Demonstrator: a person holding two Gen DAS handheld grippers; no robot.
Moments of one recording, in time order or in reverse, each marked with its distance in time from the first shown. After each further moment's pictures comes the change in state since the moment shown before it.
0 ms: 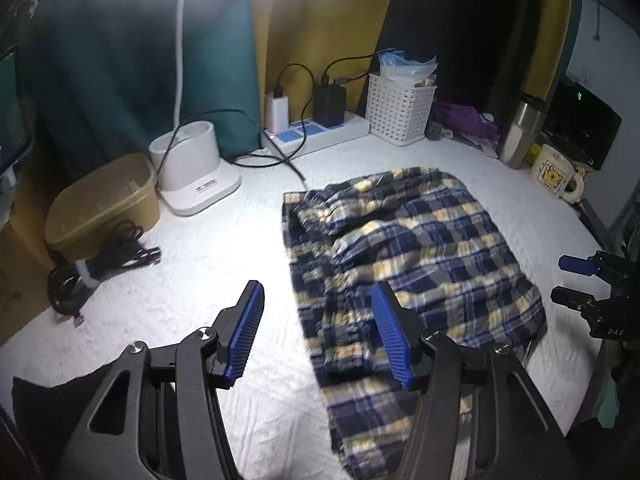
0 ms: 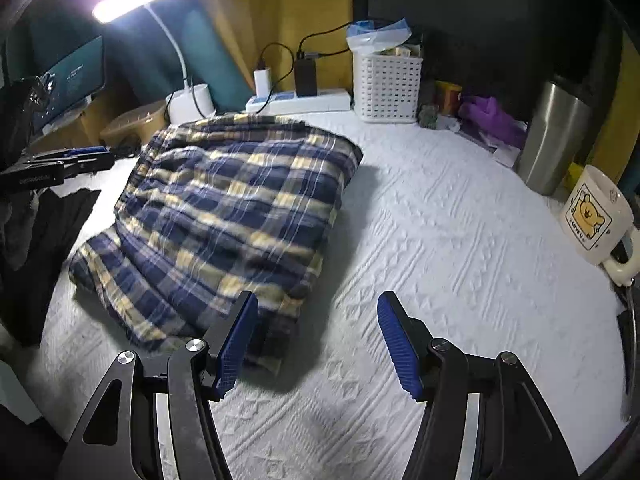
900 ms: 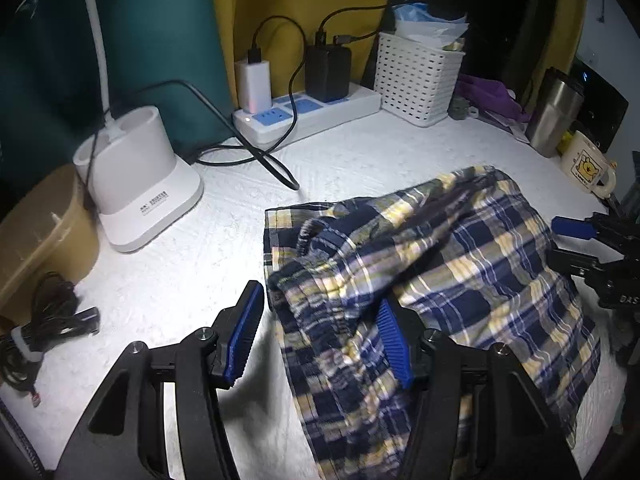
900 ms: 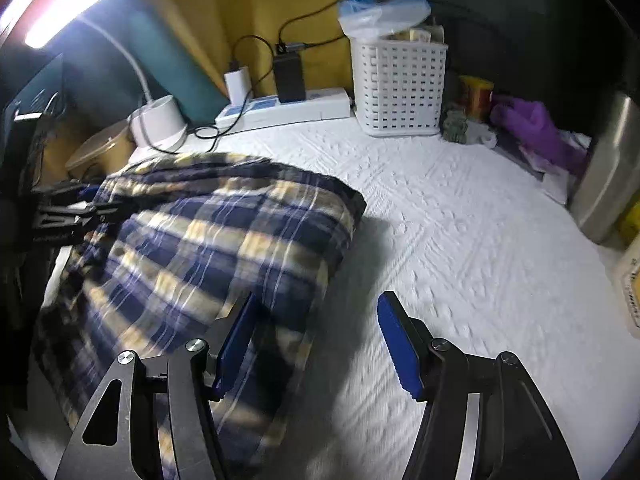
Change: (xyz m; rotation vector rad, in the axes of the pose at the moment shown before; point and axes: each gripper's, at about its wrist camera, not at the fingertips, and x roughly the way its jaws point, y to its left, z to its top) left arm 0.104 0.008 0.039 0.037 0.093 -0.026; right arm 0.097 -0.023 0.082 0.037 0.043 0.062
